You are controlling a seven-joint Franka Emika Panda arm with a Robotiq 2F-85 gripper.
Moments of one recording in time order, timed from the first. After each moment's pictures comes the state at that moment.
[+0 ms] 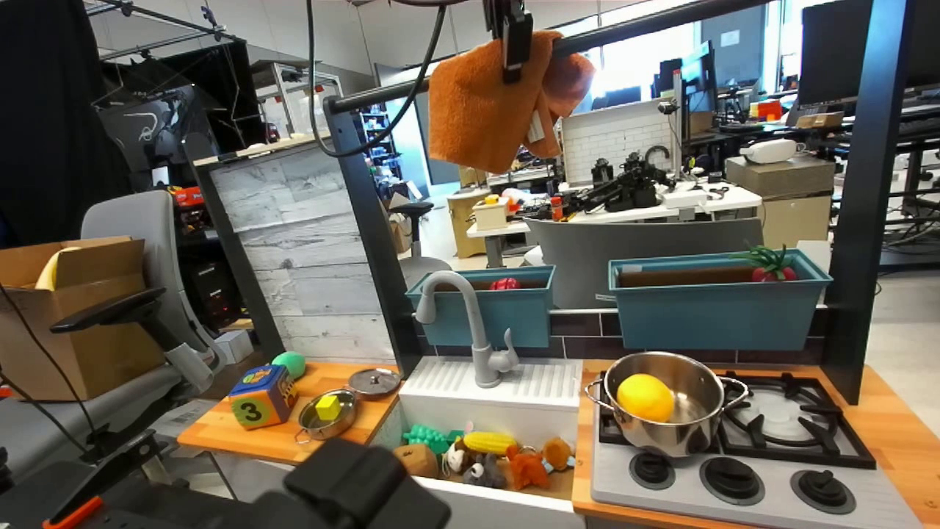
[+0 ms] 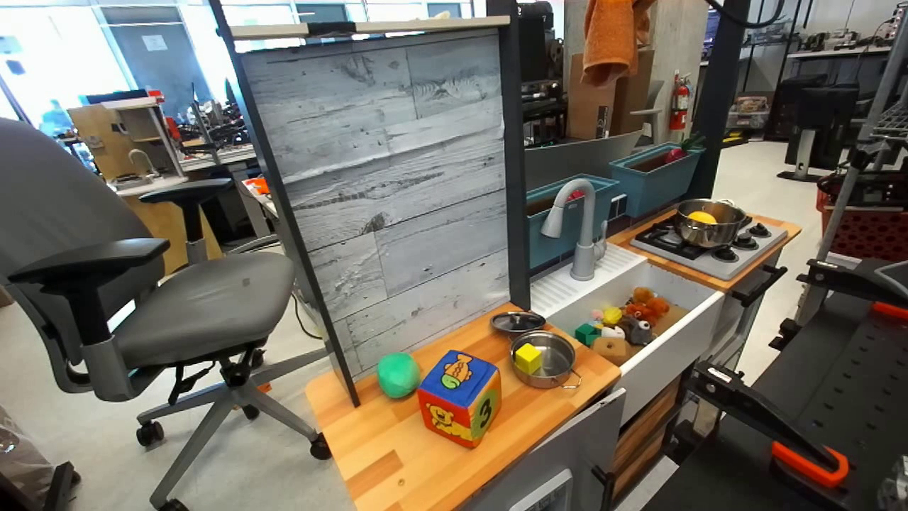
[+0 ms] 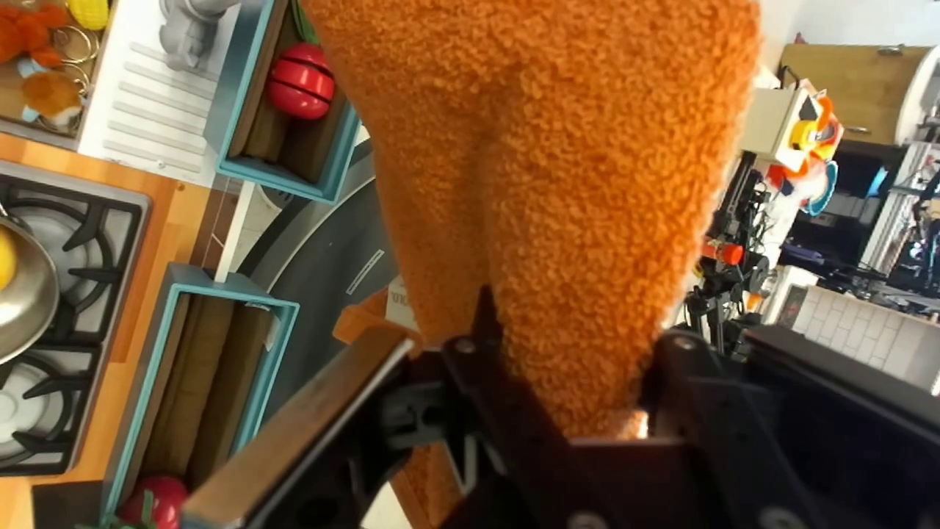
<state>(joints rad) -0.28 0.37 -0.14 -1.62 0.72 2.35 0.27</state>
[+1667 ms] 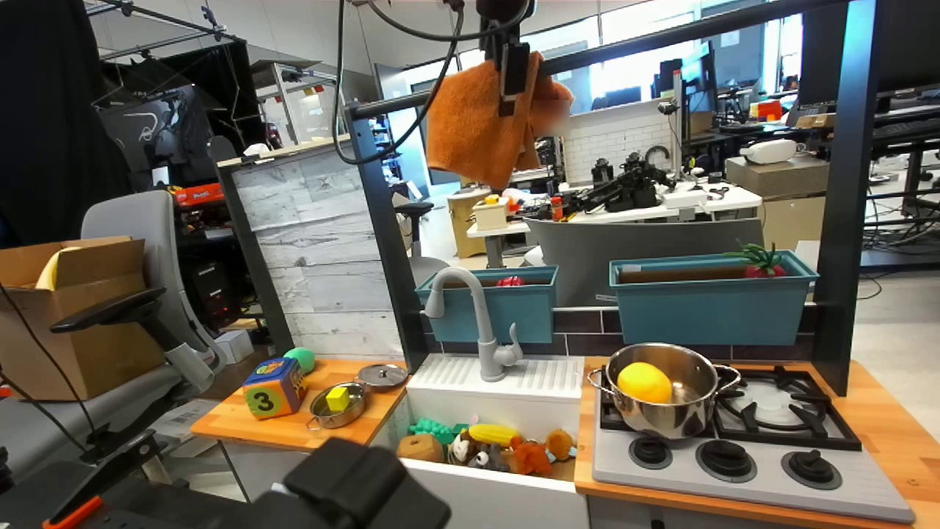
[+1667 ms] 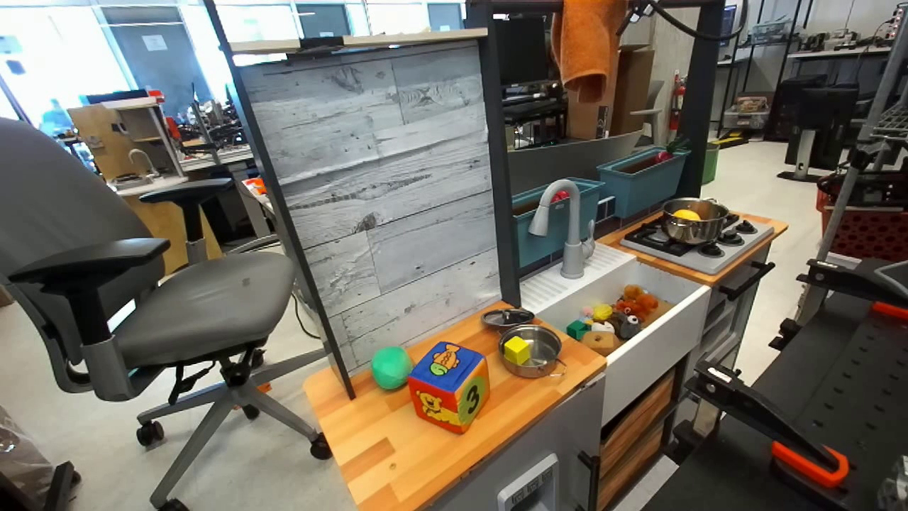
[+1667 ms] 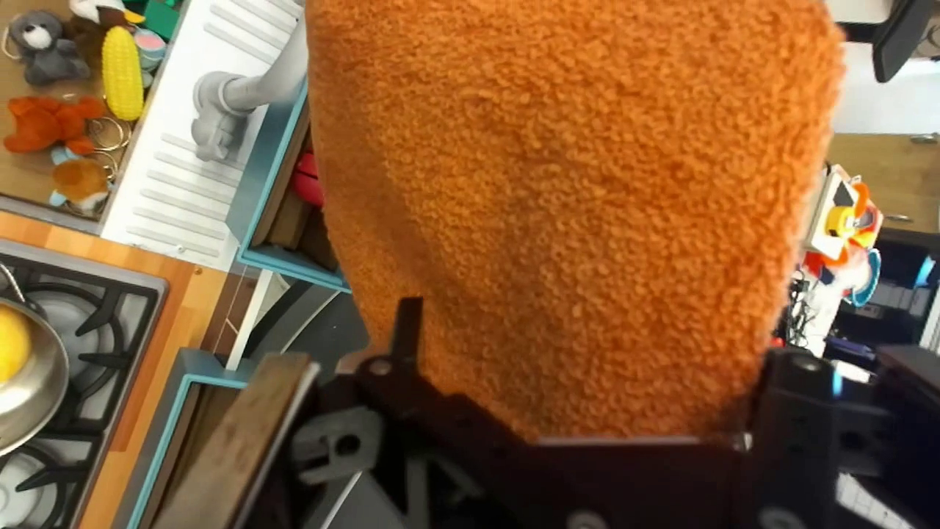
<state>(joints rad) -0.29 0.57 -0.13 -1.35 0.69 2.14 0.34</state>
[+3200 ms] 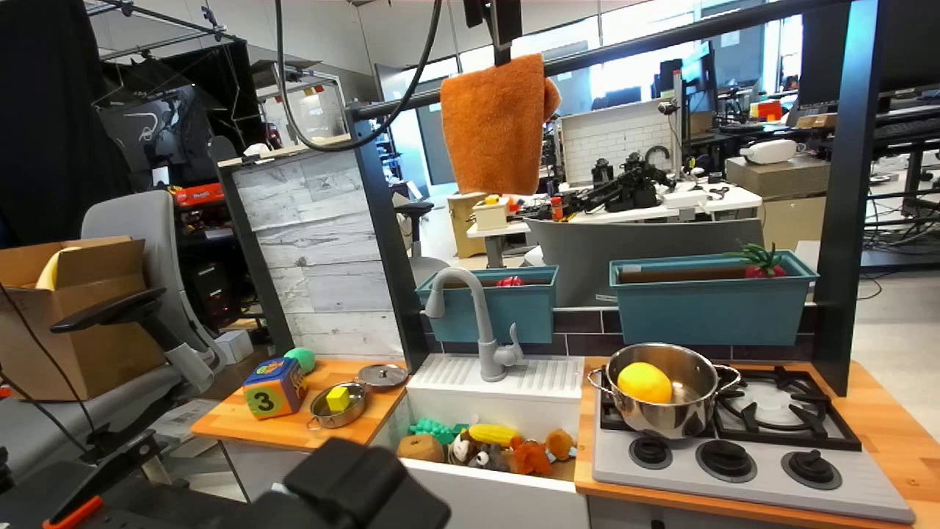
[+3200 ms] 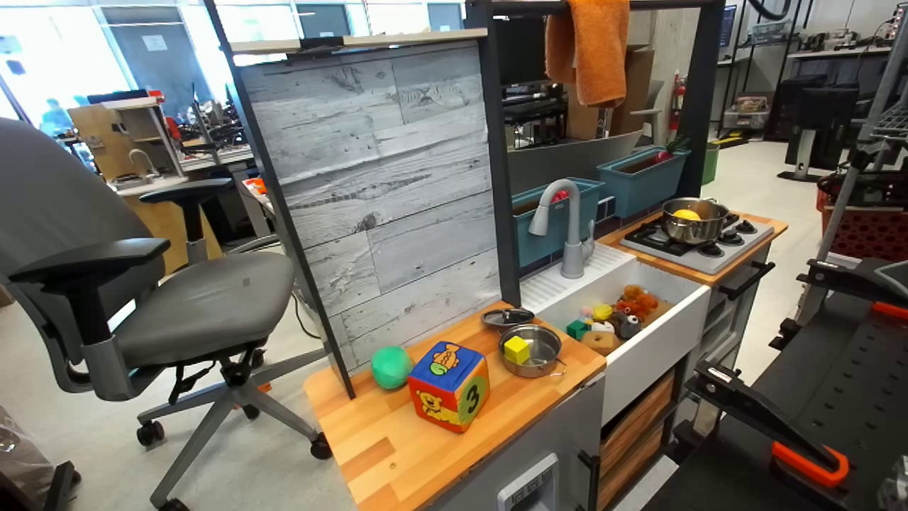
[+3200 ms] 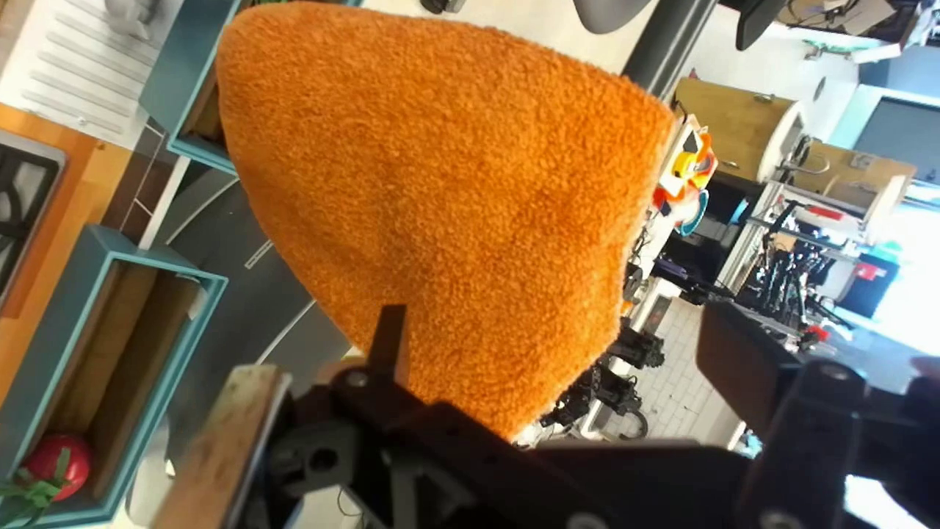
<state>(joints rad) -0.27 0.26 -0.13 -1.76 0.91 2.45 -0.04</state>
